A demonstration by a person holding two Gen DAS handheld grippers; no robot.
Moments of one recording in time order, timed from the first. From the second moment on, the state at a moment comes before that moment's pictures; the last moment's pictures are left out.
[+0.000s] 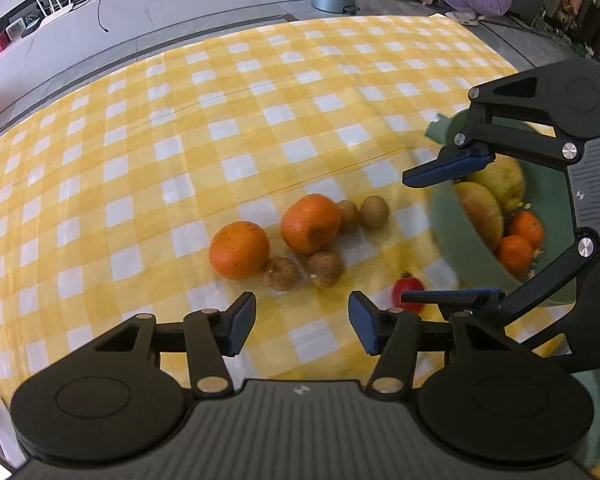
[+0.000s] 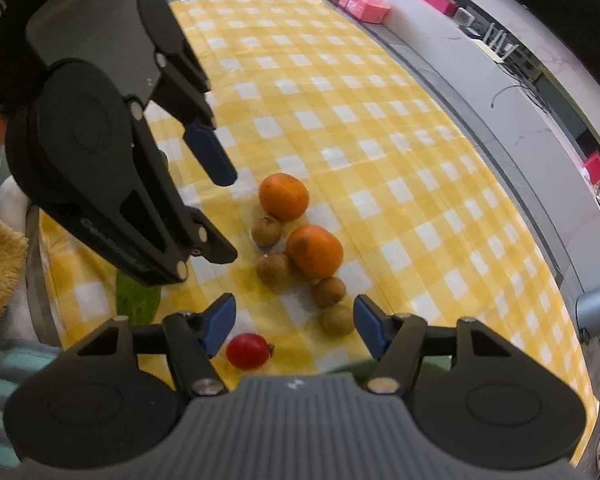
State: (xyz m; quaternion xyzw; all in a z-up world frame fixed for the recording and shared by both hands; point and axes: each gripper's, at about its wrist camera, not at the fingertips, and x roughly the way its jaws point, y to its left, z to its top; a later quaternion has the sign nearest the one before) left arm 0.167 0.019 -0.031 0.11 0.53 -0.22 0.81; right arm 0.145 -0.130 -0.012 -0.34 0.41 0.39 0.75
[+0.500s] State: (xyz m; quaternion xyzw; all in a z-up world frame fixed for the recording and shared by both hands) left arm 0.194 0.045 -0.055 0.05 0.55 -0.18 0.82; right arm 0.179 -0.105 -0.040 -0.30 0.44 0.38 0.75
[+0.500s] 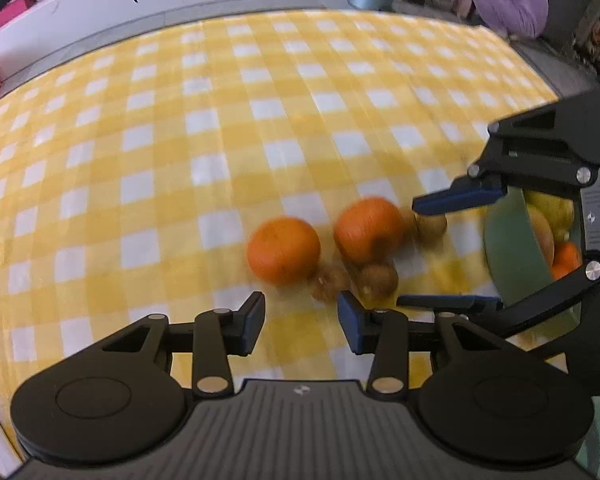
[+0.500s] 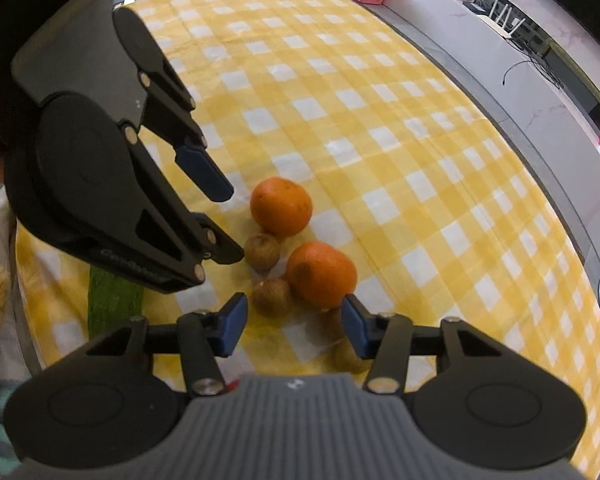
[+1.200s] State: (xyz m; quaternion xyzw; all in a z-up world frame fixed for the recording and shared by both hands) left arm 0.235 0.065 -0.068 -0.02 0.57 -0.19 0.80; right arm 0.226 -0.093 -0.060 -0.25 0.49 0.37 0.75
